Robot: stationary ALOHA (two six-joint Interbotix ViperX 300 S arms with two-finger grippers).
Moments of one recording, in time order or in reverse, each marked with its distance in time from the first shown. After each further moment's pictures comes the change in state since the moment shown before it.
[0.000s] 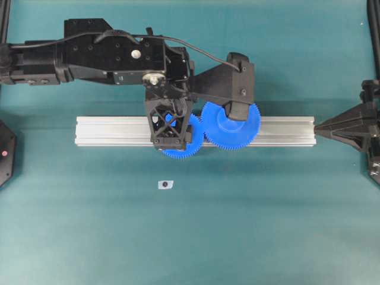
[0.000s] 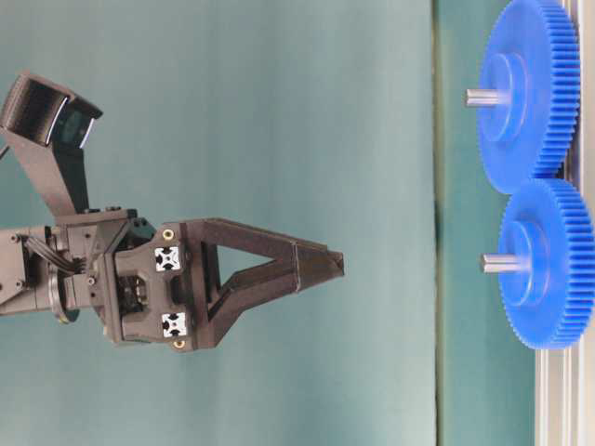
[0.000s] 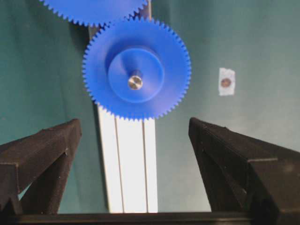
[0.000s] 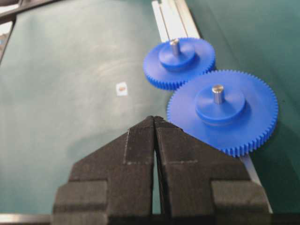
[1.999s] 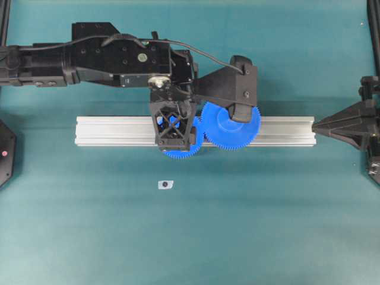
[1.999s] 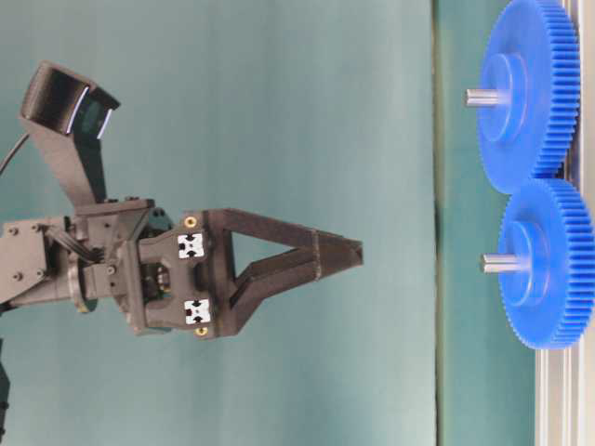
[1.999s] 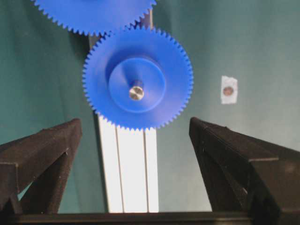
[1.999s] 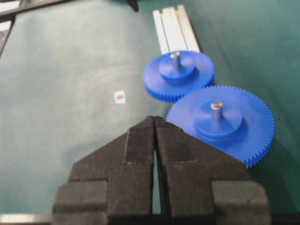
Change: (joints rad) left arm 0.002 0.015 0.005 0.002 -0.031 0.002; right arm 0.000 0.037 -0.041 0.002 0.000 -0.058
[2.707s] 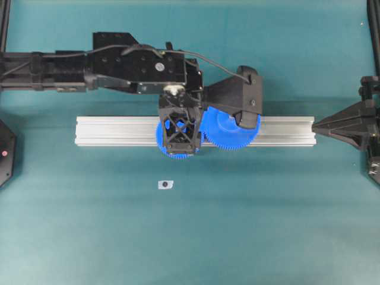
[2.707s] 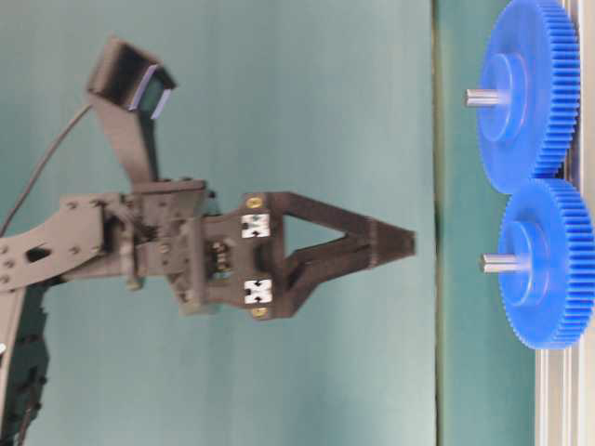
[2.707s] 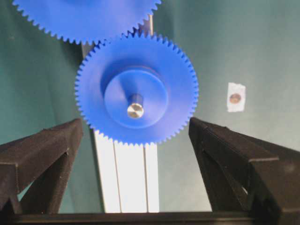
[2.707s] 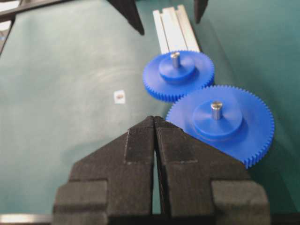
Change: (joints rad) left arm 0.000 0.069 -0.009 0.000 -0.012 0.002; right arm 0.000 0.000 0.000 0.000 0.002 -0.002
